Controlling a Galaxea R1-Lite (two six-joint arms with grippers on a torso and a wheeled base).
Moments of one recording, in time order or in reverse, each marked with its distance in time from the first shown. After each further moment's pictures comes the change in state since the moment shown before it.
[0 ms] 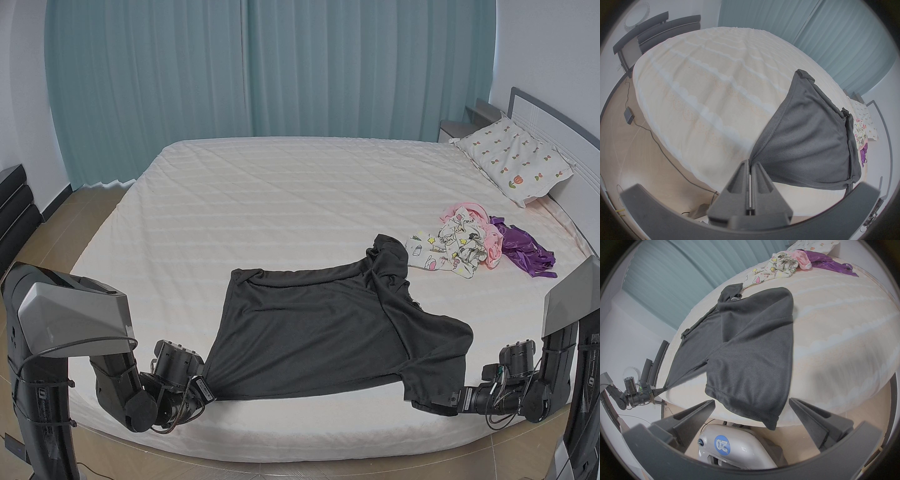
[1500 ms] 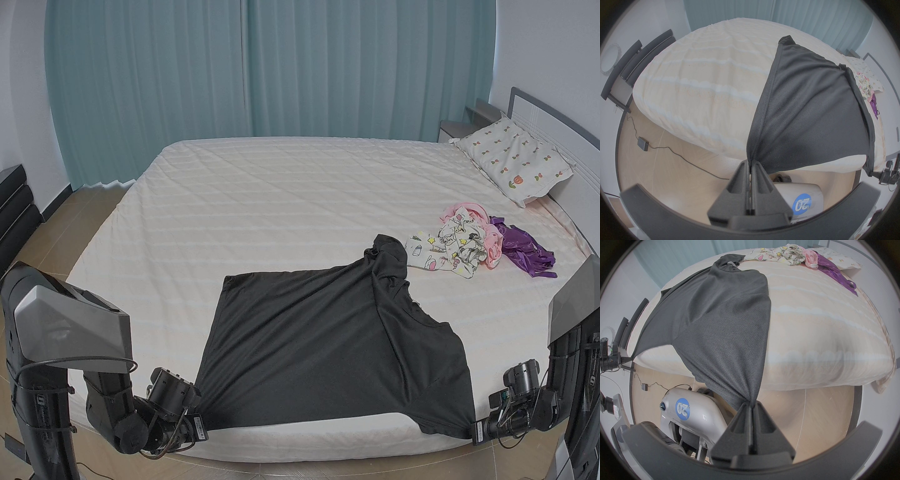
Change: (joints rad) left arm -0.053 -0.021 0.180 0.012 0.011 0.246; right arm -0.023 -0.001 0.139 0.131 -0.241 -0.333
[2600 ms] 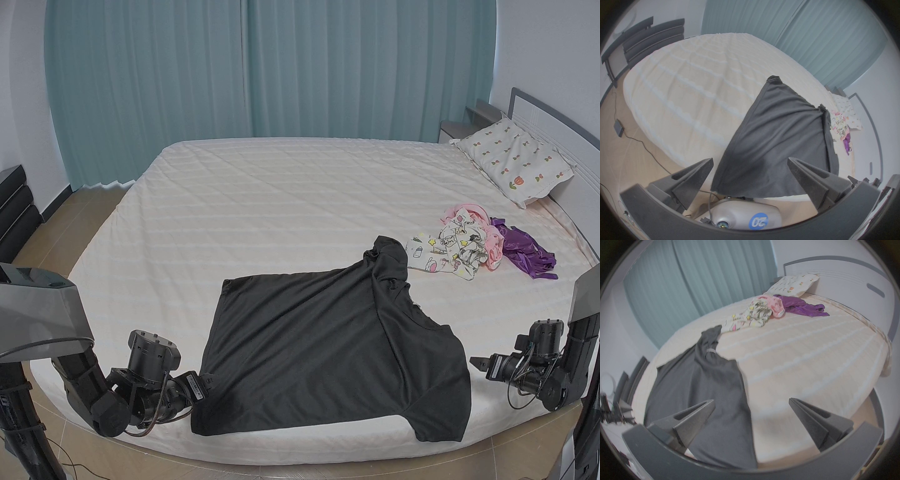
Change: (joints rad) left arm 0.052 -0.195 -0.059 -0.023 -0.106 -0.143; right arm -0.111 -0.129 -0.130 -0.236 0.008 0.256
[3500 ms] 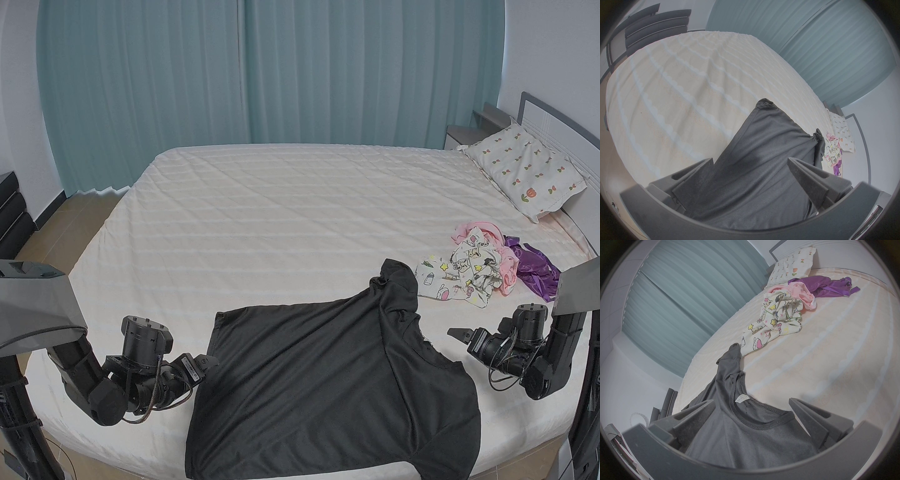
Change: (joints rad) left arm 0.046 -0.014 -0.053 -0.008 -0.072 -0.097; right arm 0.076 0.059 -0.196 -0.004 0.164 0.385
